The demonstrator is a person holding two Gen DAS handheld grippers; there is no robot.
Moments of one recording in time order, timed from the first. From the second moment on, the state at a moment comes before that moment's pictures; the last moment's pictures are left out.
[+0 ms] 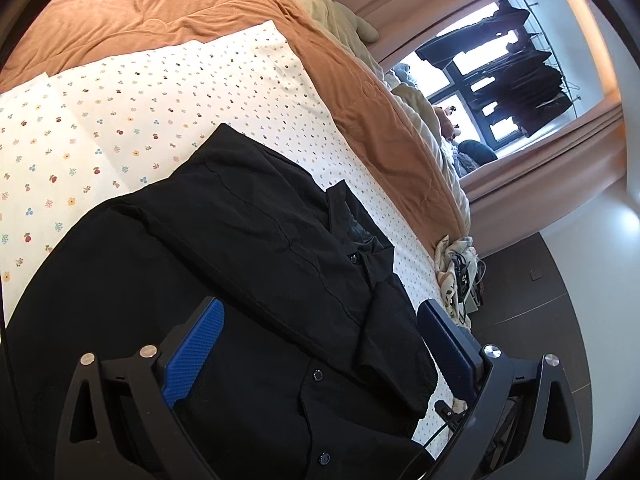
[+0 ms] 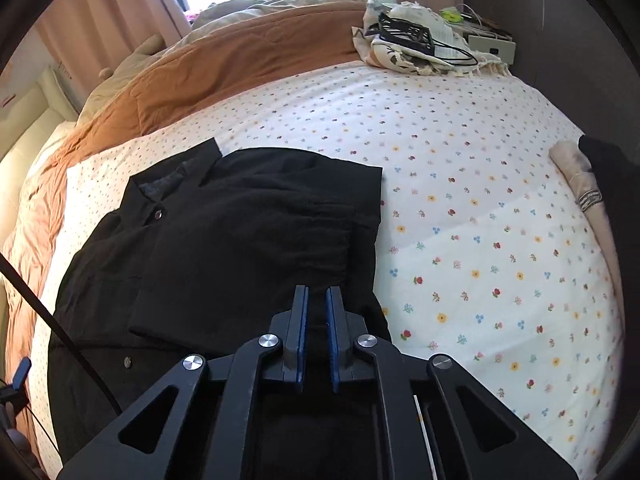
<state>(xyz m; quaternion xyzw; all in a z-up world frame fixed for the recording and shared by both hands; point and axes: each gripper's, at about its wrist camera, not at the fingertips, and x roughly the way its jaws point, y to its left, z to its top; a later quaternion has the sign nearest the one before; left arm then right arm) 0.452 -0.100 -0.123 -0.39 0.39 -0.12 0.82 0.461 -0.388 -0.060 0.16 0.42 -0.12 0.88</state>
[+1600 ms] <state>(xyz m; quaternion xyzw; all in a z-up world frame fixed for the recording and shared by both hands) 0.454 -0.094 -0.127 -0.41 0.39 -0.13 0.81 0.470 -0.341 -0.032 0.12 0.41 -0.08 0.90</state>
